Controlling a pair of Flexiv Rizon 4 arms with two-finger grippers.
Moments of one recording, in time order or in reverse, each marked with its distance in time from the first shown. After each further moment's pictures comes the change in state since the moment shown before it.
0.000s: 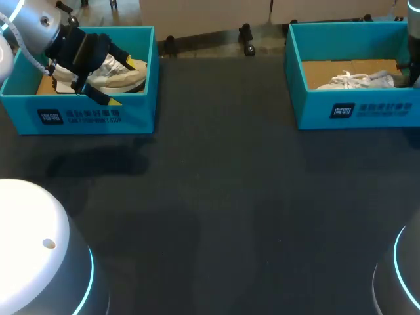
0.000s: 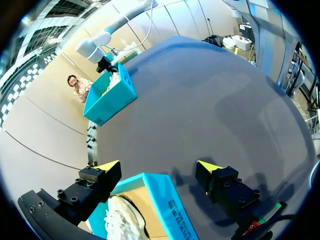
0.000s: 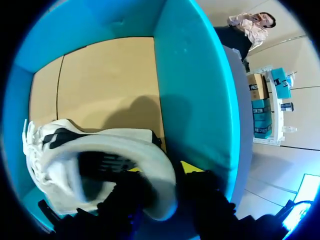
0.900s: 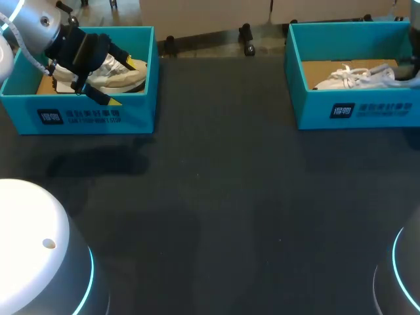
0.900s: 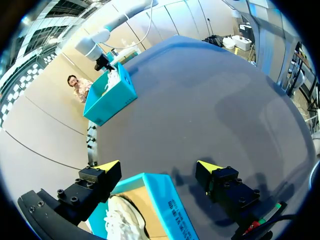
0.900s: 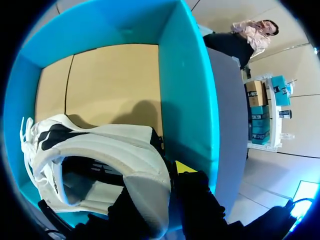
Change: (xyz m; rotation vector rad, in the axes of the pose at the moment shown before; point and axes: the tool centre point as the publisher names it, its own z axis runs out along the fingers) left arm 0.000 0.000 0.000 0.000 0.000 0.000; right arm -0.006 -0.002 -0.019 -0.021 -0.003 -0.051
